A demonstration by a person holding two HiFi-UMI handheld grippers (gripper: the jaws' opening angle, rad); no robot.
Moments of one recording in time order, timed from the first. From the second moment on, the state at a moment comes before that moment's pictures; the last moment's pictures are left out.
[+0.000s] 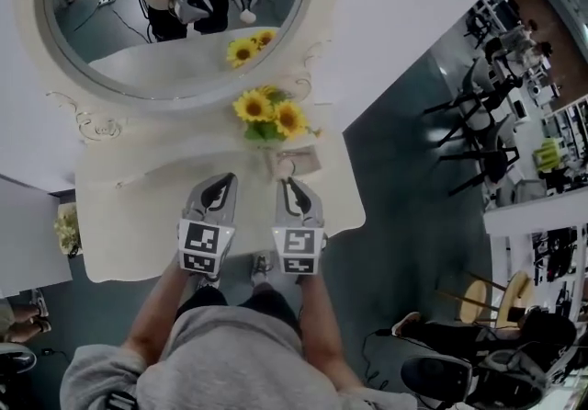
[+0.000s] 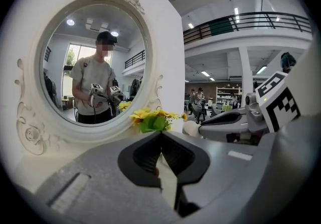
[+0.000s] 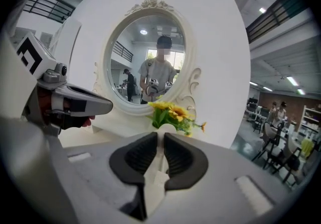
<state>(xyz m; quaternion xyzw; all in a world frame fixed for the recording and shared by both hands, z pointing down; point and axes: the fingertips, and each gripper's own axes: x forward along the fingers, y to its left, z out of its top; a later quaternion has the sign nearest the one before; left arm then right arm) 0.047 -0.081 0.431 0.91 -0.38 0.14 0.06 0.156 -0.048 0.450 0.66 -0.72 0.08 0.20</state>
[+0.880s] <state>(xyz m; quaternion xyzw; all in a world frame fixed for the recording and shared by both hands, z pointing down) 0.144 -0.115 0.498 0.92 -0.34 0.20 0.09 0.257 -0.082 0.540 0.67 -0.69 0.16 0.21</state>
